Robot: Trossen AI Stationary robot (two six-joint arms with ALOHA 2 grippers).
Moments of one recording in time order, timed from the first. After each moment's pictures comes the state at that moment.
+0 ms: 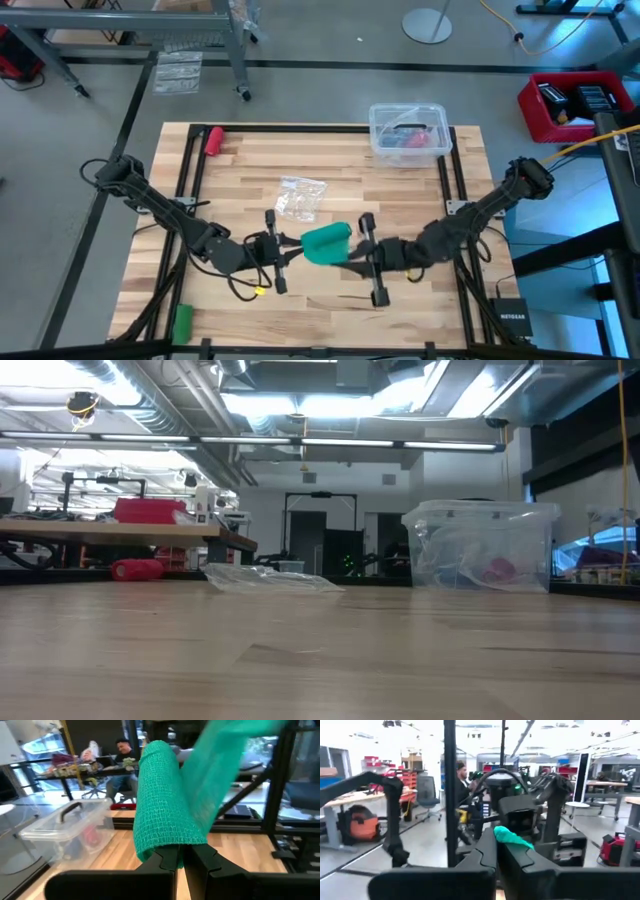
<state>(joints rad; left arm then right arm) -0.57 1.45 1.07 0.27 -0.83 0.00 0.58 1.45 1.11 0.54 0.39 -0.09</state>
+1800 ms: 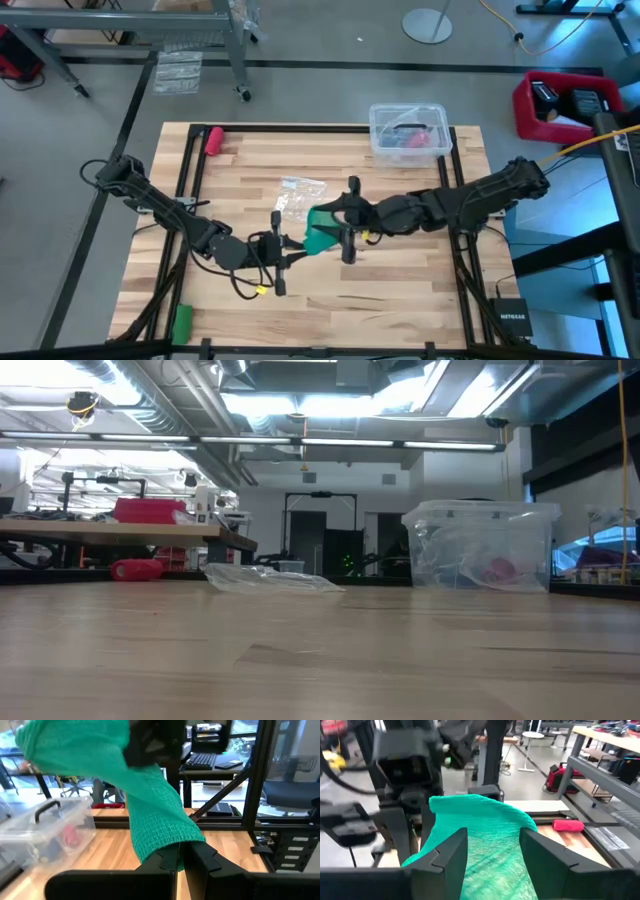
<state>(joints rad) -0.56 1.45 1.07 0.27 -0.71 -0.03 0.33 1.49 1.38 -0.11 0.41 0.07</state>
